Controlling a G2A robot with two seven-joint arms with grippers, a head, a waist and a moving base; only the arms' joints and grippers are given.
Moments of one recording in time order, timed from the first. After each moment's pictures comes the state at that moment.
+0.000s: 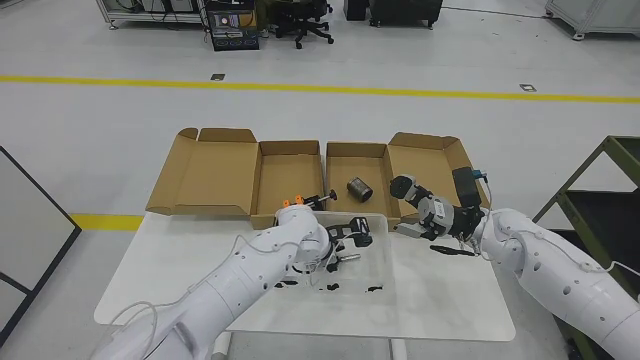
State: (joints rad) left arm 0.60 -1.47 -0.51 -0.93 1.09 -0.62 -0.86; right arm -0.60 -0.74 0.42 -1.26 -0.56 -1.01 -0.48
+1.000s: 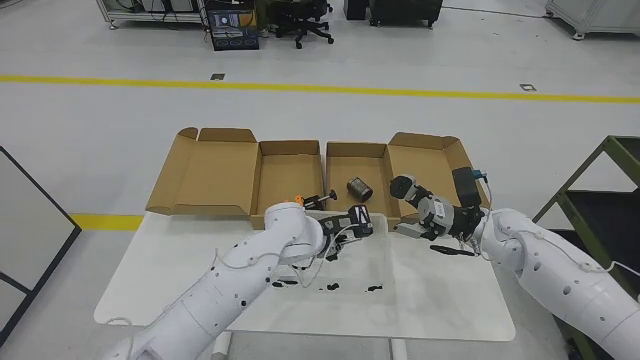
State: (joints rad) left arm 0.76 -1.35 -0.73 -1.36 1.21 -0.61 -0.97; right arm -0.61 -0.74 0.43 -1.27 -0.56 -1.00 -0.46
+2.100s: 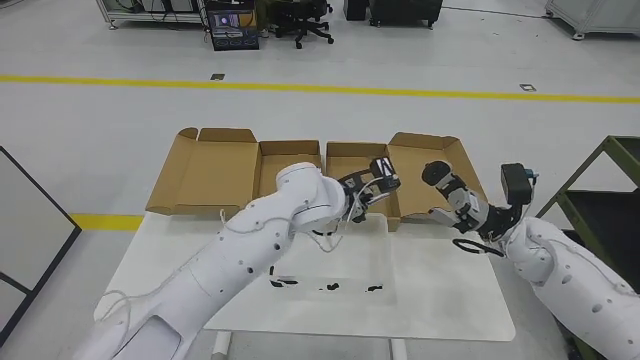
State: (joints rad) left arm 0.49 -1.44 -0.63 -1.28 1.03 -0.41 -0.97; right arm -0.83 -0.68 0.74 -1.35 -0.52 -1.01 -0.51
